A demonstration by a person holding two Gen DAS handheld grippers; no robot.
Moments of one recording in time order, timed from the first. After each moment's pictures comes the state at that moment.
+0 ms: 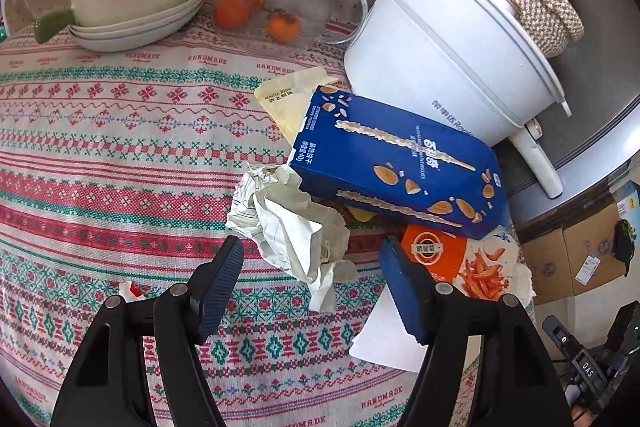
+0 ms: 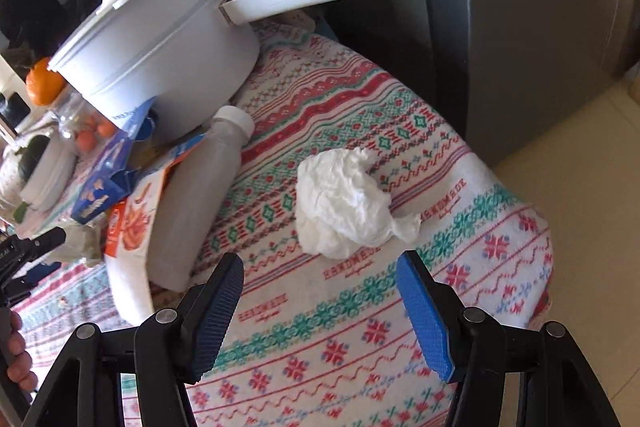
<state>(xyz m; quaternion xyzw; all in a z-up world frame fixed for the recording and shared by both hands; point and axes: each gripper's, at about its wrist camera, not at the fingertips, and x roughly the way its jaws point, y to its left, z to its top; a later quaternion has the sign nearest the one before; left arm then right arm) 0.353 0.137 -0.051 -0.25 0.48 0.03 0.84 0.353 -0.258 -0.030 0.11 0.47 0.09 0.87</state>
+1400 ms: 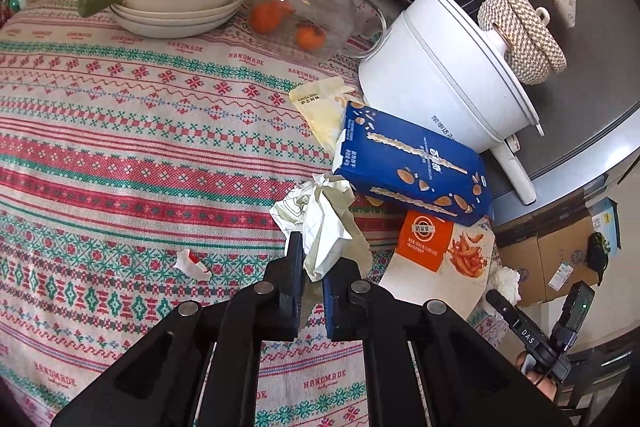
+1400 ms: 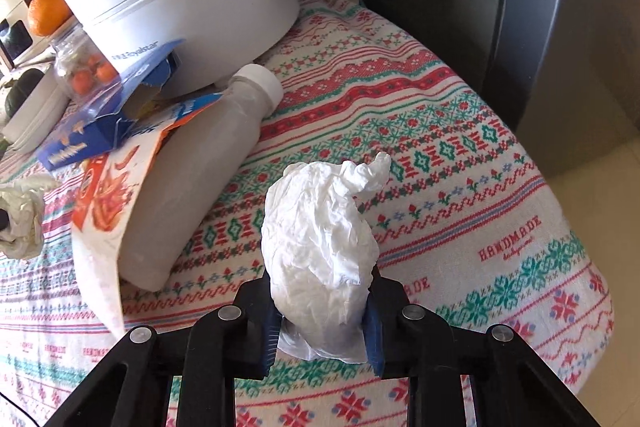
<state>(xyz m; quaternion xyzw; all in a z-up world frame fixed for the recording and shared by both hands) 0.300 0.188 -0.030 -0.30 0.46 0.01 0.84 0.376 -0.217 -0.062 0.03 0.48 0.13 0.87</state>
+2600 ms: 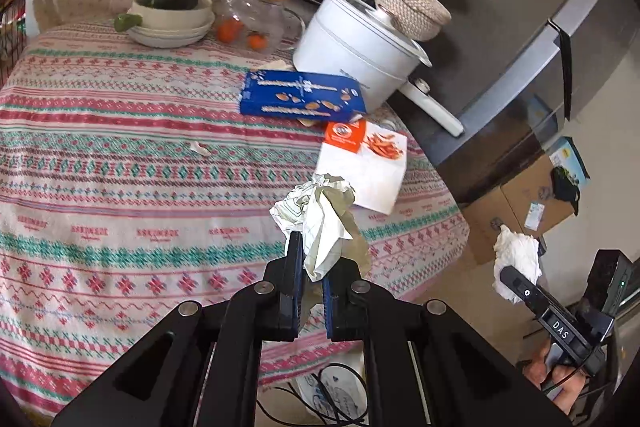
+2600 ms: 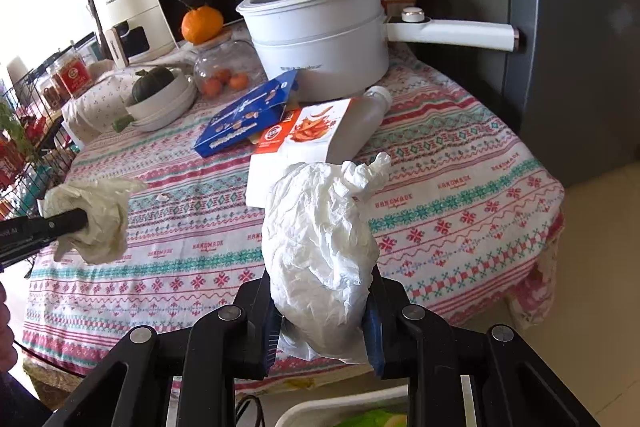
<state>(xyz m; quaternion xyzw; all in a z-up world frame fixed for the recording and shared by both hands) 0.125 0.129 0.021 -0.25 0.42 -0.08 0.87 0.177 -0.193 0.025 0.03 0.39 0.18 0.90</state>
